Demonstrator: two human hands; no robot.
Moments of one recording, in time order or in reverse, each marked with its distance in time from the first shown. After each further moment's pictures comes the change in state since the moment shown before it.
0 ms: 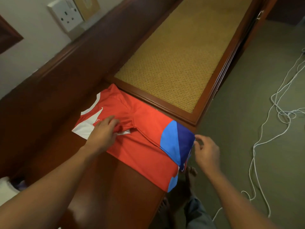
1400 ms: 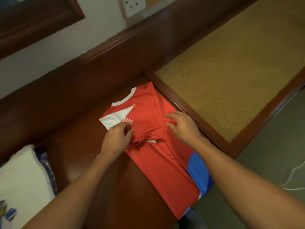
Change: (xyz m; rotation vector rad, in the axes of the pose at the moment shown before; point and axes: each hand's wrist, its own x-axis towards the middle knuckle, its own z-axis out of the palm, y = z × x) left_hand -0.025 -0.014 -0.007 -0.377 0.226 -0.523; right_hand 0.116 -0.190 0.113 -0.155 -0.534 -0.723
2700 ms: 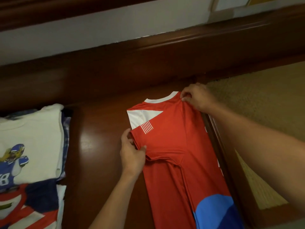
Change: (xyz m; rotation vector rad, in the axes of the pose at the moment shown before) left_hand -0.033 0.005 0.053 -0.830 0.411 -0.858; right_hand 0.227 -0.046 0.008 -0.282 -0.344 -0.431
